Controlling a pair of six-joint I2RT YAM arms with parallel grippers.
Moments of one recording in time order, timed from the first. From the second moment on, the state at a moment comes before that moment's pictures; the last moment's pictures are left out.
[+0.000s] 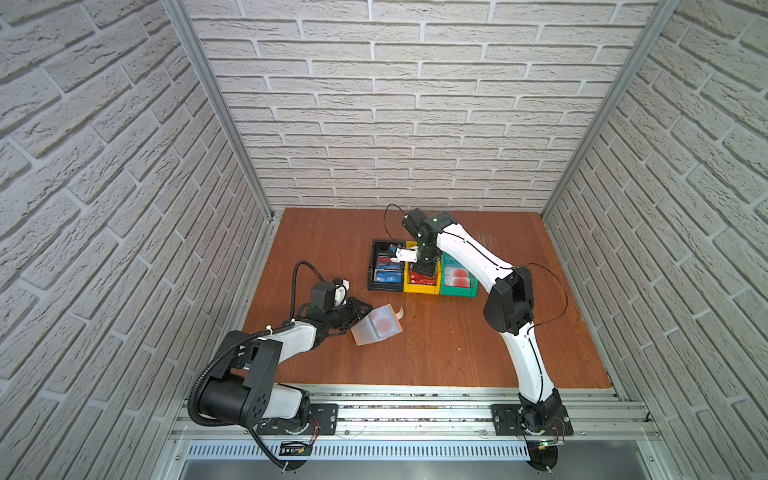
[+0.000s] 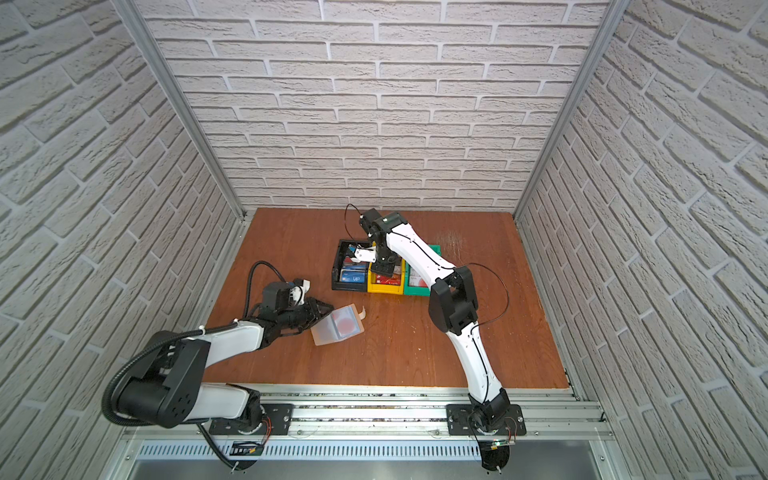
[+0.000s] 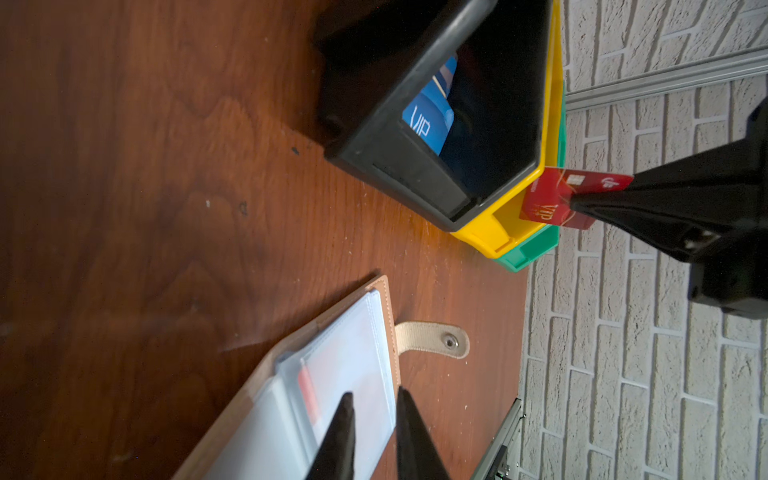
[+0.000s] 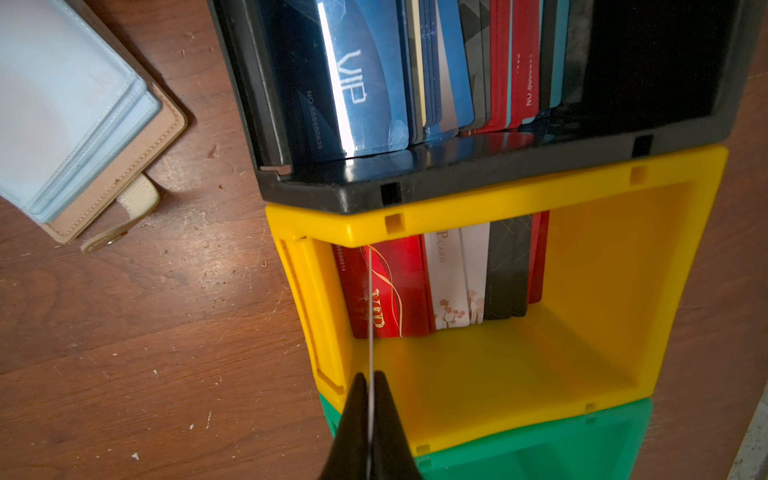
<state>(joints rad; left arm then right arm) -0.28 1.39 0.41 0.26 0.58 -0.83 0.54 2.30 2.26 -1.39 0.05 -0.72</state>
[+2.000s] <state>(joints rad) -0.26 1.10 0.37 -0.04 0.49 -0.79 0.67 1.96 1.52 -0.76 -0.58 -0.06</state>
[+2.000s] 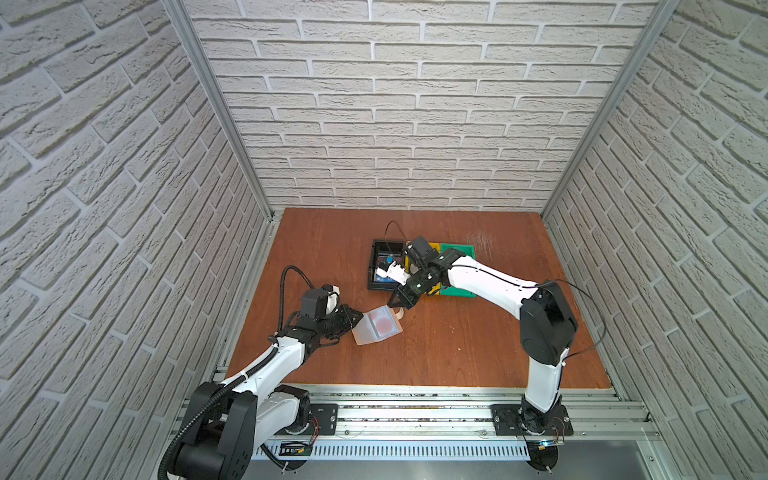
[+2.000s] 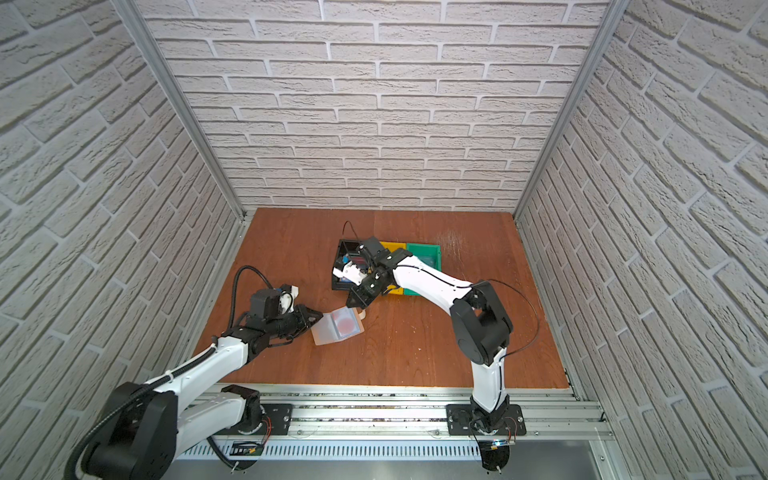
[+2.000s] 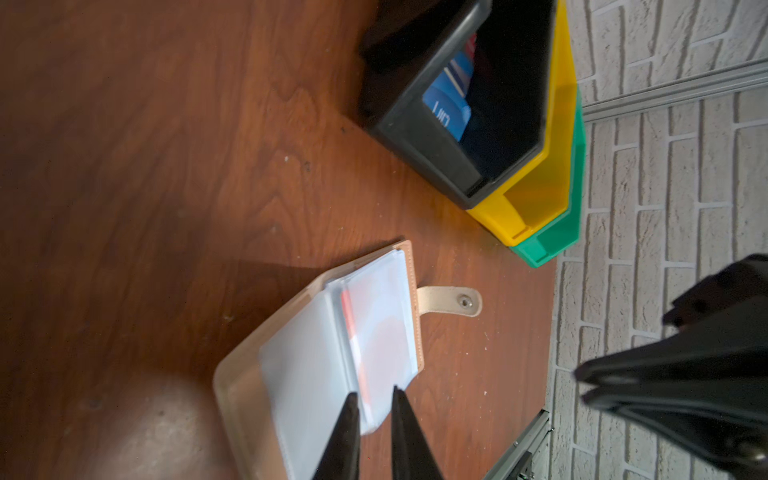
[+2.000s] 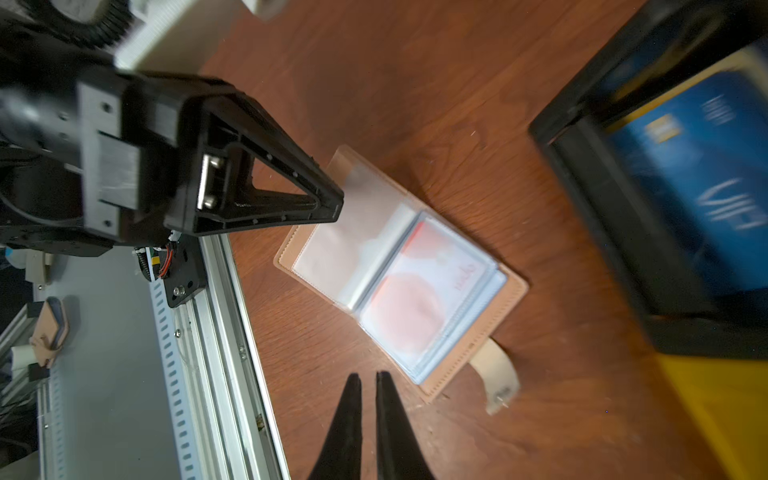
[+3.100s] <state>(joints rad) -0.25 1.34 0.37 0.06 0.49 -0.75 0.70 2.12 1.51 -0.73 -0.44 0.03</state>
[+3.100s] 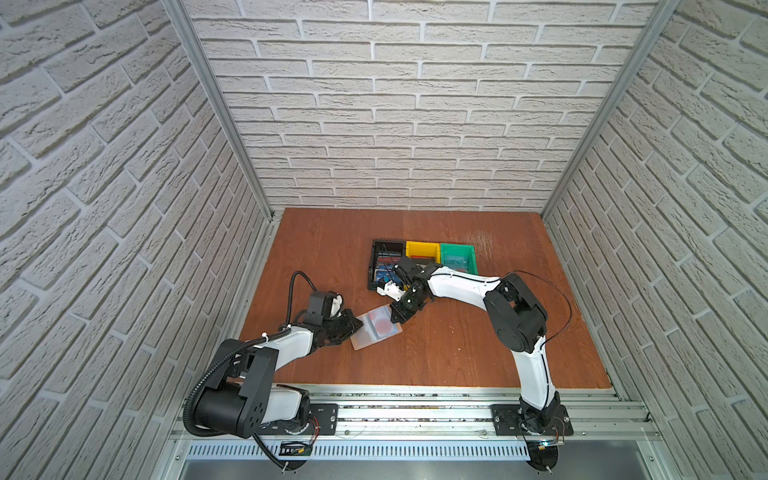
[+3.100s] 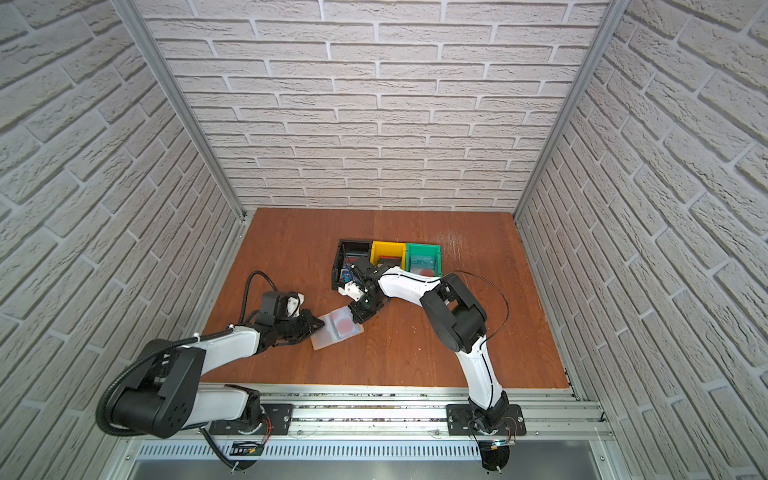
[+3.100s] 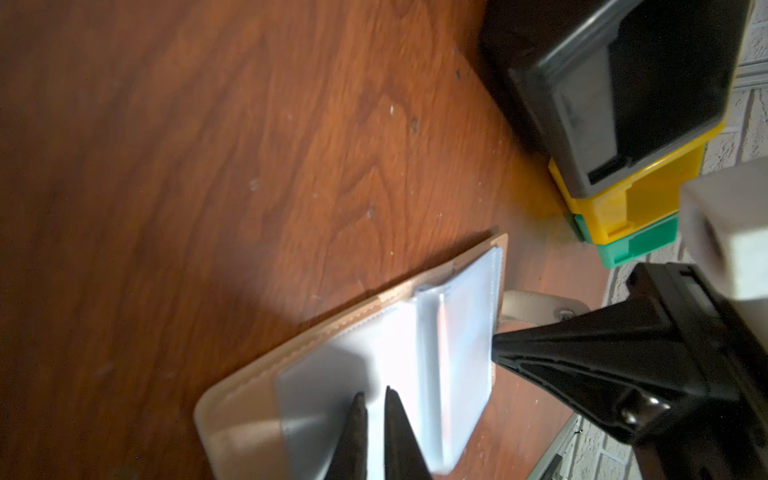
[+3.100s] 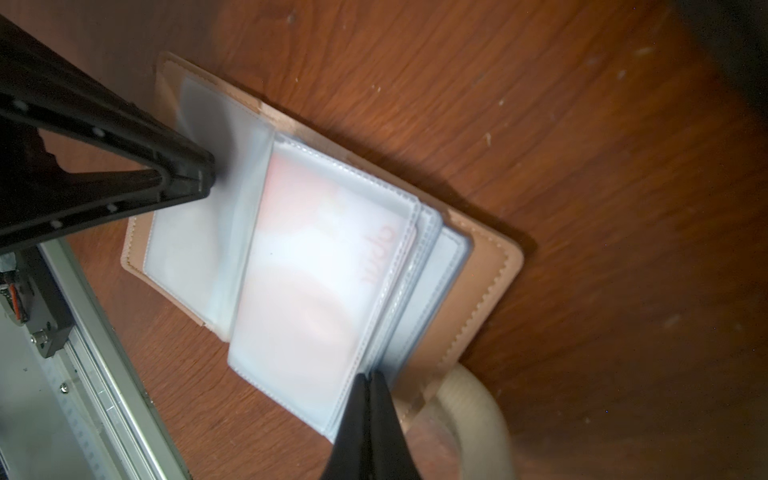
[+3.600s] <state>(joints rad) -0.24 1.30 0.35 0.05 0.49 -0.75 0.70 2.12 1.51 -0.72 -0.47 0.05</state>
